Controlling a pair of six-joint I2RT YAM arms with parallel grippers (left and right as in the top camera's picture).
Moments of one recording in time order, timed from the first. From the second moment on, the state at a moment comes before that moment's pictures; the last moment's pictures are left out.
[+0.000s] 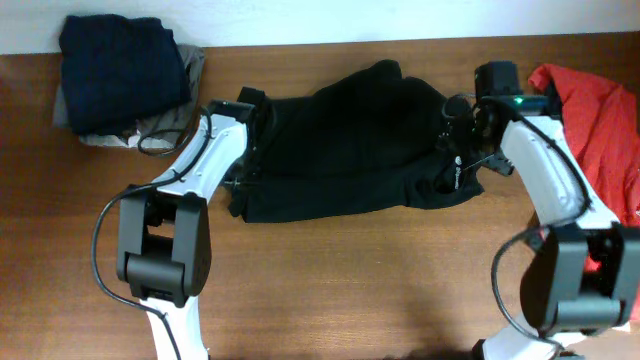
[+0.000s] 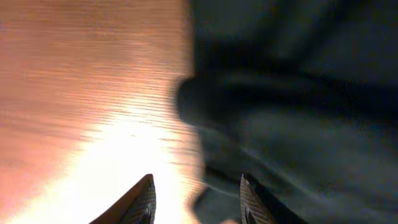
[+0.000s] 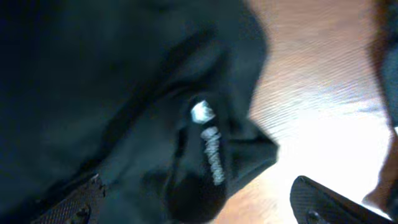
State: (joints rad) left arm -0.27 2.10 1.64 -1.15 -0.25 -0.28; right arm -0.02 1.81 1.48 -0.94 0.05 0.44
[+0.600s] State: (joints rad) left arm -0.34 2.11 1.65 -1.16 0.21 -0.22; right arm 0.01 2.03 1.47 -0.93 -0.12 0.29
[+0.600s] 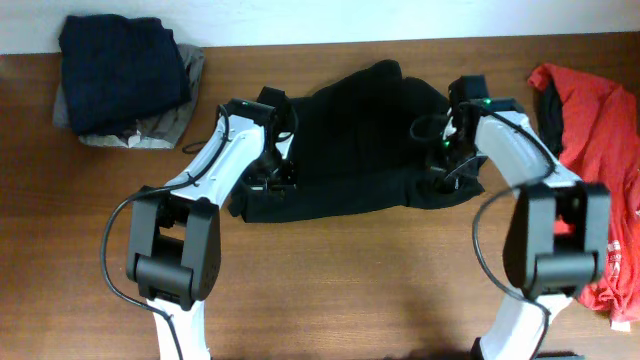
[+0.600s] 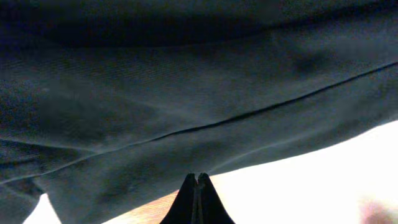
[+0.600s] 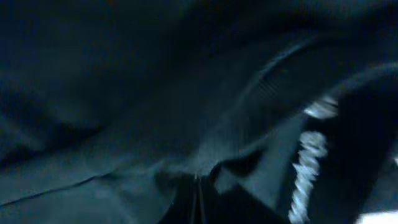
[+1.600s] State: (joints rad) left arm -0.12 2.20 1.59 -1.14 0.24 -0.18; right arm 0.01 2.09 1.47 -0.93 -0.12 0.29
